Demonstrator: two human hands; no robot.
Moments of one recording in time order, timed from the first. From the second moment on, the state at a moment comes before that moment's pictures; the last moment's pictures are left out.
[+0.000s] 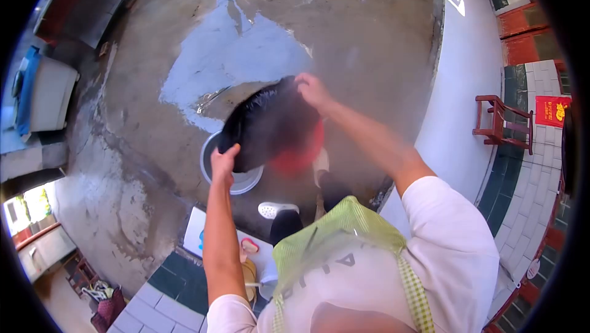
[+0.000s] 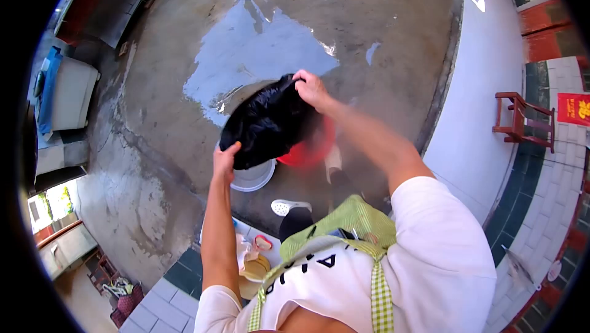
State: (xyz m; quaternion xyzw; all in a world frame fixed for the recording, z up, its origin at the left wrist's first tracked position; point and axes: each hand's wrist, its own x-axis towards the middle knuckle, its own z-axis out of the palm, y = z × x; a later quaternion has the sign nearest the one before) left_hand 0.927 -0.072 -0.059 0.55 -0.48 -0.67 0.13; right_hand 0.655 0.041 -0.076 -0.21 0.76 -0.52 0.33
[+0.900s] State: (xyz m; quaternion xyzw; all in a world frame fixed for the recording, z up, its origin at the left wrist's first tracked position) left_hand 0.702 -0.127 0.371 0.17 -0.73 -0.63 0.22; right_hand 0.396 0.093 0.287 -0.33 0.57 -0.75 -0.01
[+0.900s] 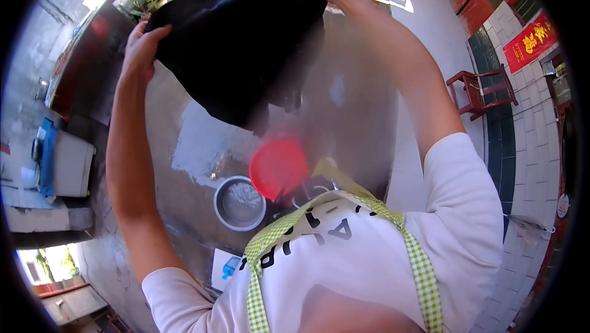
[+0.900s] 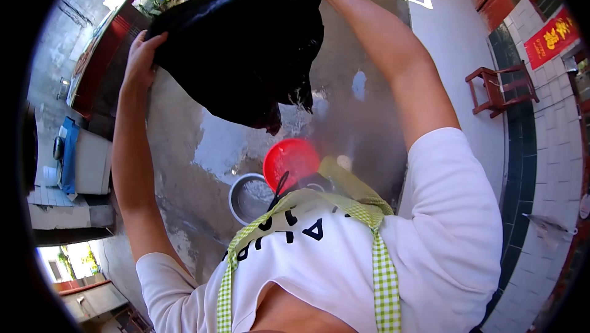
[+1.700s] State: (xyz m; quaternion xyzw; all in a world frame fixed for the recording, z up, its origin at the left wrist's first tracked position) left_hand 0.337 0.006 0.420 0.15 -0.78 -0.47 0.39; right_hand 0.267 0.137 0.240 -0.25 0.89 -0.37 -0.09
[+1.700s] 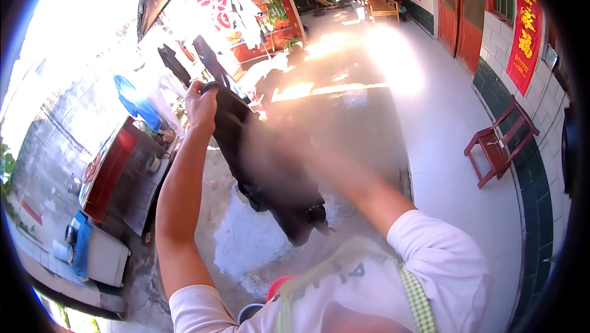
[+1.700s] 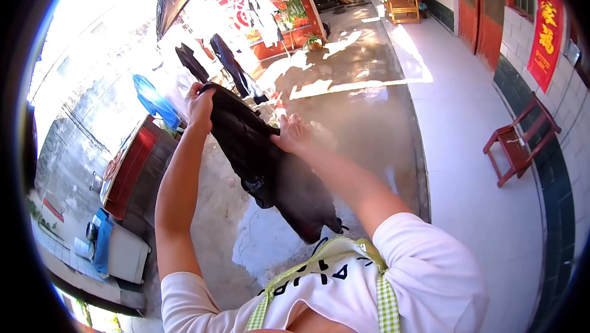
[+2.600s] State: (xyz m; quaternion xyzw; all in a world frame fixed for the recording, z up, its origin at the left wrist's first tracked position) left_hand 0.194 -0.214 0.401 0.12 -0.82 -0.54 0.16; right_hand 0.007 0.082 0.270 -0.52 0.82 -0.23 -0.04
